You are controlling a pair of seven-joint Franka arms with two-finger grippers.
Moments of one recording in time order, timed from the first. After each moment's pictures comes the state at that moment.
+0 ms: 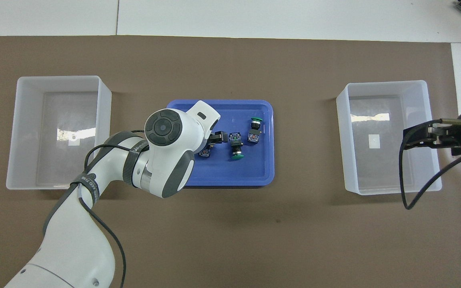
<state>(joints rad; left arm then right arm) -0.57 0.39 -0.01 -1.89 -0.15 2.43 -0.50 -0.09 -0.07 0.15 -1.64 -0.04 1.52 0.21</state>
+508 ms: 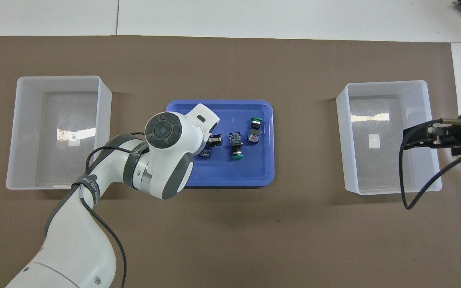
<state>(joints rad) -0.57 0.39 0.00 -1.91 -0.15 2.44 -0.48 -0.09 -0.07 0.15 -1.64 -0.04 1.52 0.21</state>
